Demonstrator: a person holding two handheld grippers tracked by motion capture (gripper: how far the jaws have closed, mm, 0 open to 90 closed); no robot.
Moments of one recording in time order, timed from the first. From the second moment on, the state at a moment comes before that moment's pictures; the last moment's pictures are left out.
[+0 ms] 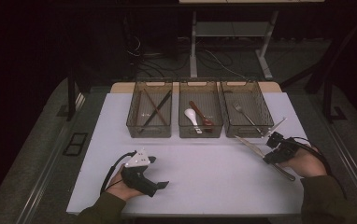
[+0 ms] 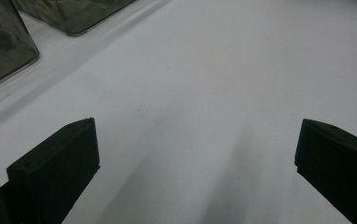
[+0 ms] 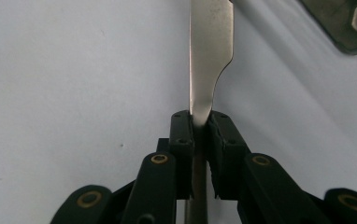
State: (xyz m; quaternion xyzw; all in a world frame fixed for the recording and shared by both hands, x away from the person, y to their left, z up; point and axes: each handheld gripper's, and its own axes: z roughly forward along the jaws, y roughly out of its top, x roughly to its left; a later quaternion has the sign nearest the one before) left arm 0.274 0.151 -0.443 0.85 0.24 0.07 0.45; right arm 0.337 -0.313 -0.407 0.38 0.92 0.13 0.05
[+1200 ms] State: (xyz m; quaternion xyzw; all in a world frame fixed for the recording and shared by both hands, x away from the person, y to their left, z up) left arm 0.274 0.152 -0.442 0.85 0.24 0.07 0.46; right arm 0.325 -0.366 -0.379 0.43 0.79 0.42 0.08
